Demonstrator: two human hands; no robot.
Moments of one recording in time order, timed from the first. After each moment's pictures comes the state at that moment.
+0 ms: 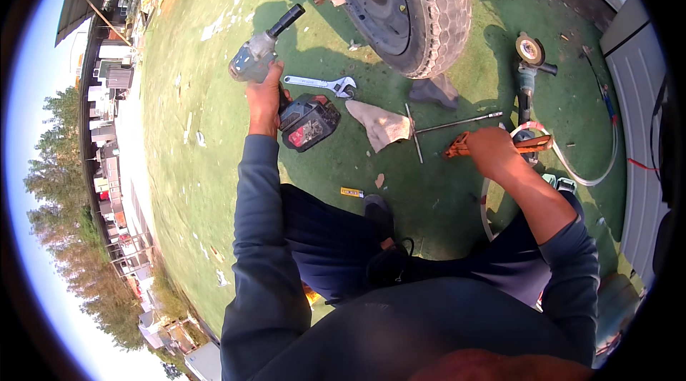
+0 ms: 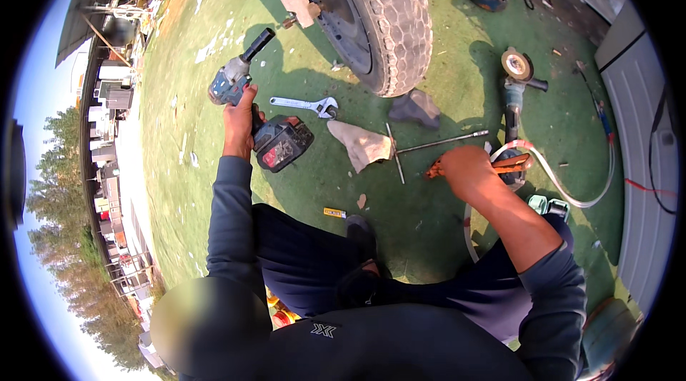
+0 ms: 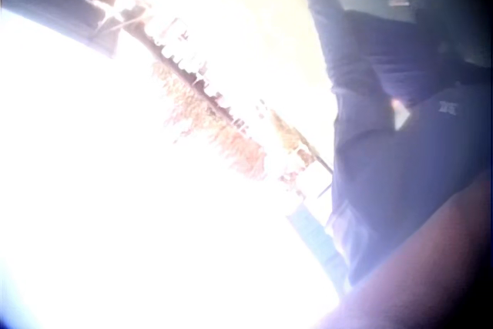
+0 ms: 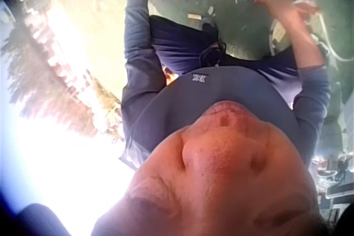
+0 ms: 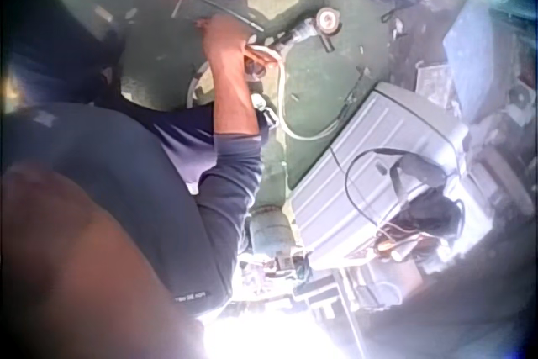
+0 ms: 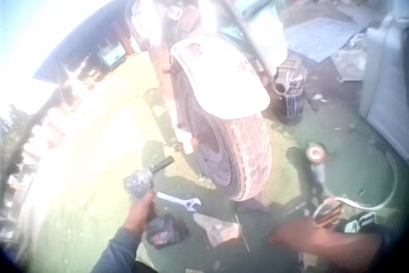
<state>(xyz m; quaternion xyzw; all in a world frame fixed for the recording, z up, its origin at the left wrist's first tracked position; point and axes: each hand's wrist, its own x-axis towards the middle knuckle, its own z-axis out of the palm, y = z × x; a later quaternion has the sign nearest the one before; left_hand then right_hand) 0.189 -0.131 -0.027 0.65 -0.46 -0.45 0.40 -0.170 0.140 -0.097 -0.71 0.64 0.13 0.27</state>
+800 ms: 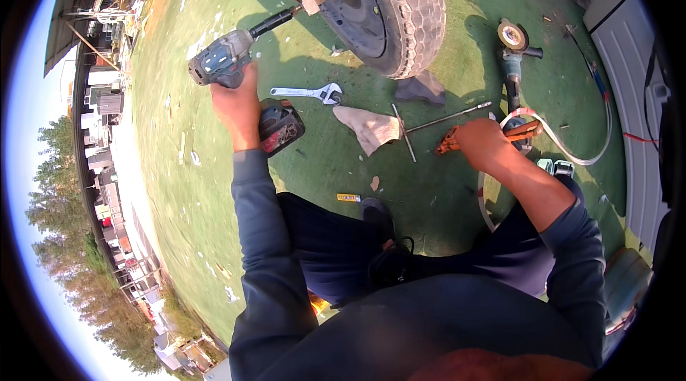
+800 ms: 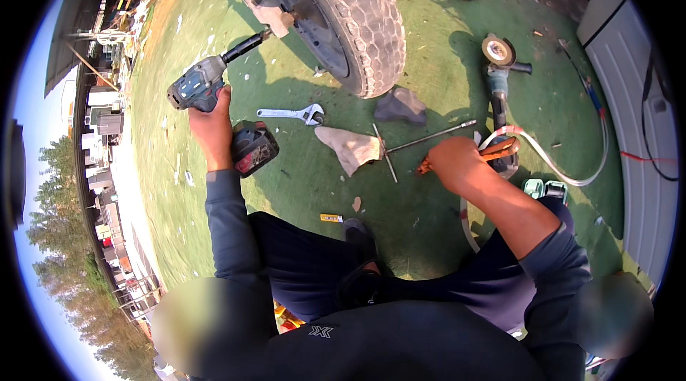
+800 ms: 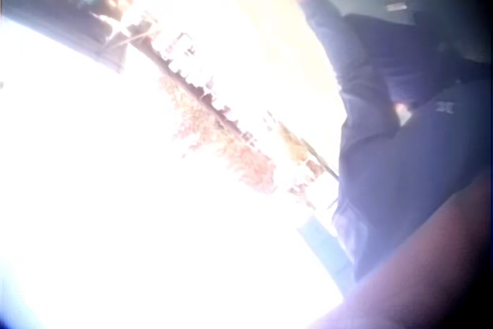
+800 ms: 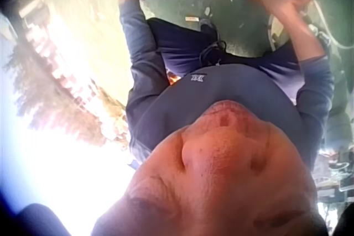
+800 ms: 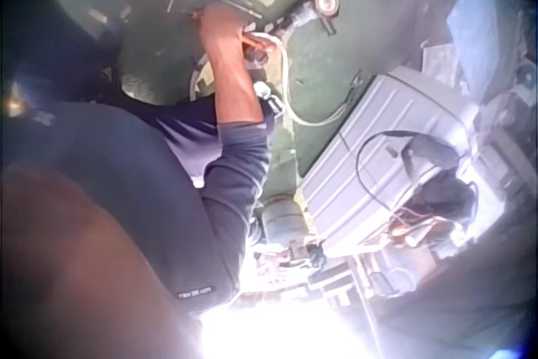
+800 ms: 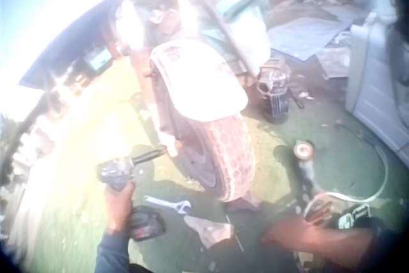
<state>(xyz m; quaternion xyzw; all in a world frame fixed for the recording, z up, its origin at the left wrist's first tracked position) 0.180 -0.149 -0.006 0.65 -0.65 -0.06 0.38 -0.170 0.140 -0.100 -0.72 0.63 0.15 0.25</state>
